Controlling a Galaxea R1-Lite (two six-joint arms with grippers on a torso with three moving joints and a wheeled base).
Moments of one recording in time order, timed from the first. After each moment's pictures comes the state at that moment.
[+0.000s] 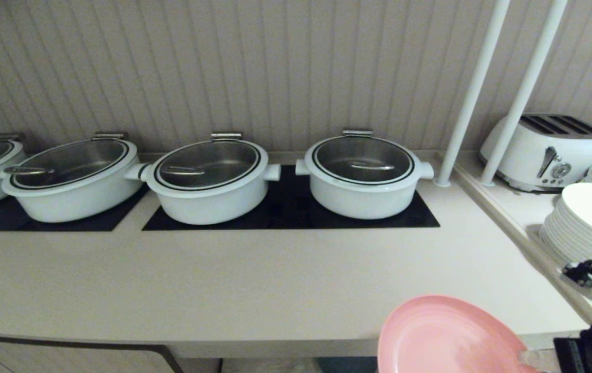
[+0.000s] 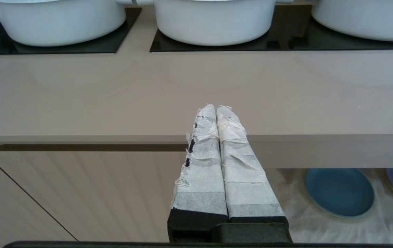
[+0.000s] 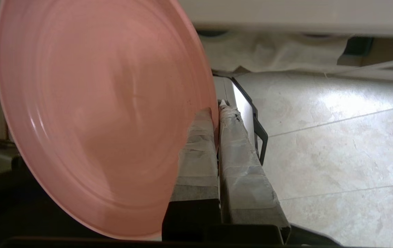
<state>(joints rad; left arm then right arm) 0.00 0.00 0.00 0.00 0.00 0.00 0.20 1.24 -0.50 0.20 0.21 0.24</state>
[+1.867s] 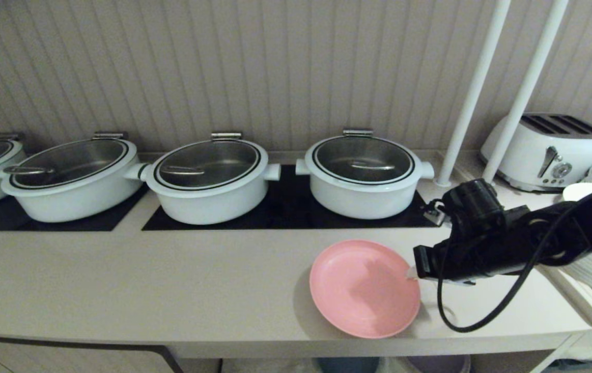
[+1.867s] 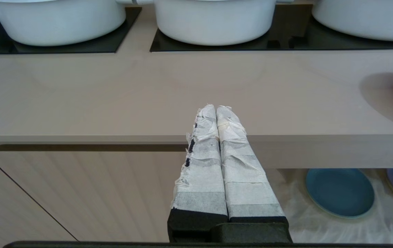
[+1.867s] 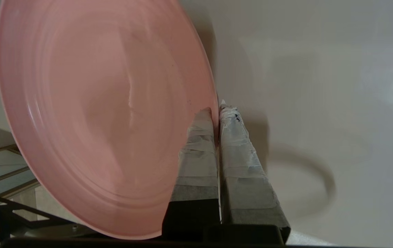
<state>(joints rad) 0.00 0.00 0.00 0.00 0.00 0.00 0.33 1.91 -1.00 0.05 0.23 0.34</state>
